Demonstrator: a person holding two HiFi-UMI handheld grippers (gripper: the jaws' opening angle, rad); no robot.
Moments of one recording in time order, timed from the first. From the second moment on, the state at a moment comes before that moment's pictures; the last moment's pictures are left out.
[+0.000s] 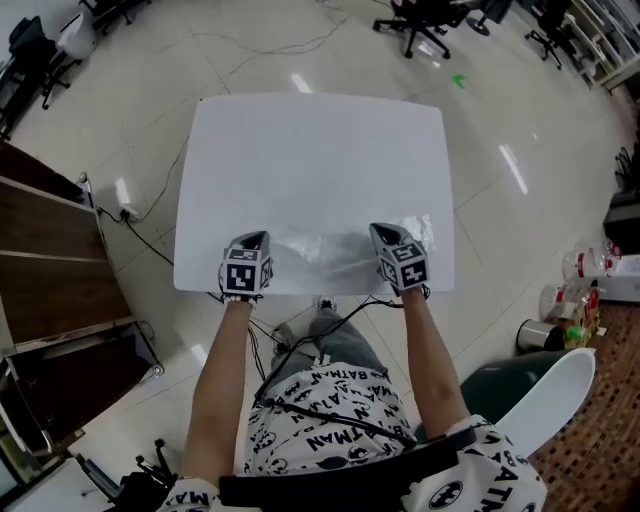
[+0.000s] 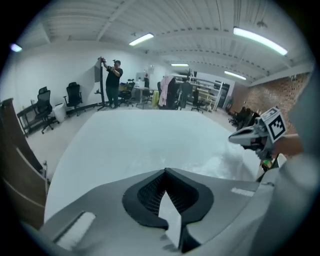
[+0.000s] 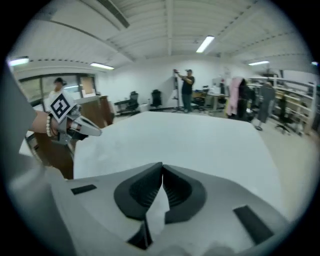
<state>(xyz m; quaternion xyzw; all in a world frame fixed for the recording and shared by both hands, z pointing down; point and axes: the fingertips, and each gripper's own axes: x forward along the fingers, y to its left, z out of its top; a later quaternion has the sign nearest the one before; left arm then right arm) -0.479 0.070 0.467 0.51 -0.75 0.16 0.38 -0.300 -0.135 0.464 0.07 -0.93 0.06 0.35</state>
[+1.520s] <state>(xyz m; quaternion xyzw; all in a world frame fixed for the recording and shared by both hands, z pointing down) -0.454 0.144 0.521 0.48 -0.74 0.16 0.44 -0.138 -0.230 0.506 0.25 -0.87 0.17 0.39</state>
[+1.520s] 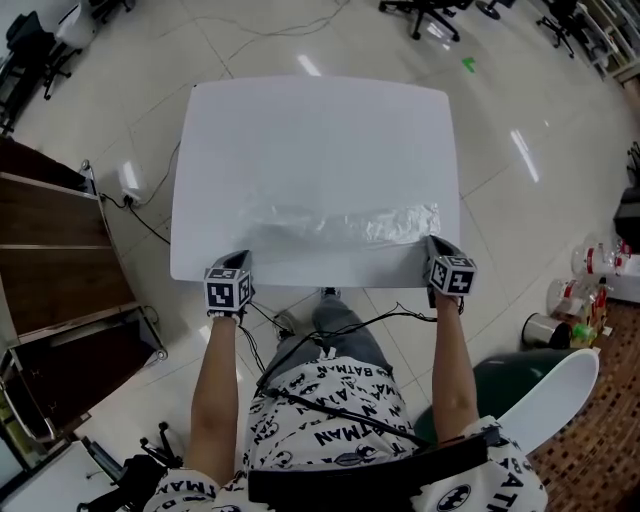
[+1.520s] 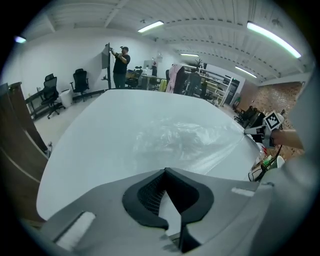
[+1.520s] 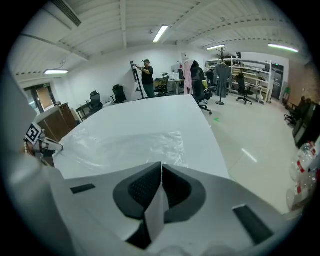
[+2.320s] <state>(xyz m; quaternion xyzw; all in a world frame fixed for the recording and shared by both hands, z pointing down) -0.416 0.111 0.387 0.52 -0.79 0.00 0.33 -0.233 -0.116 0.358 0.18 -0.94 0.20 0.22</state>
